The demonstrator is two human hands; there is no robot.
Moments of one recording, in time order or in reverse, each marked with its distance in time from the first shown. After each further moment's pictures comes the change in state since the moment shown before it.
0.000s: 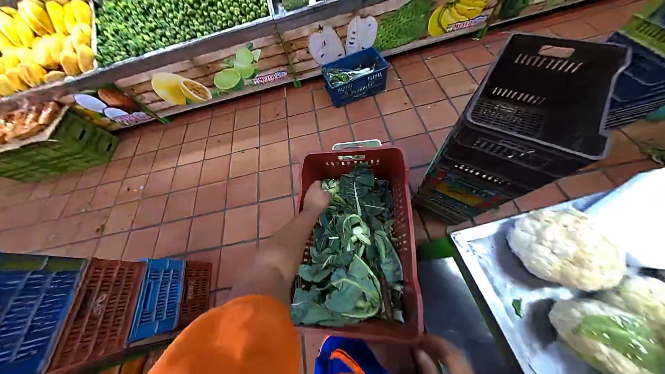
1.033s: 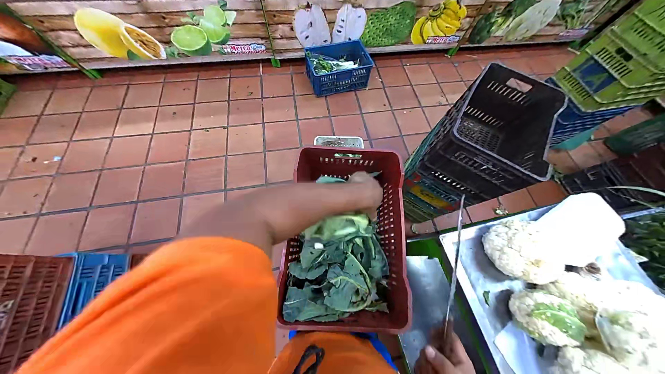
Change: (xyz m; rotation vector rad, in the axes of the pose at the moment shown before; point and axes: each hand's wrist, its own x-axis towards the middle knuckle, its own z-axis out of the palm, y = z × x) left_hand -0.088 0.162 -0.049 1.047 -0.560 0.664; right_hand -0.006 -0.046 0.019 0.865 0.197 0.248
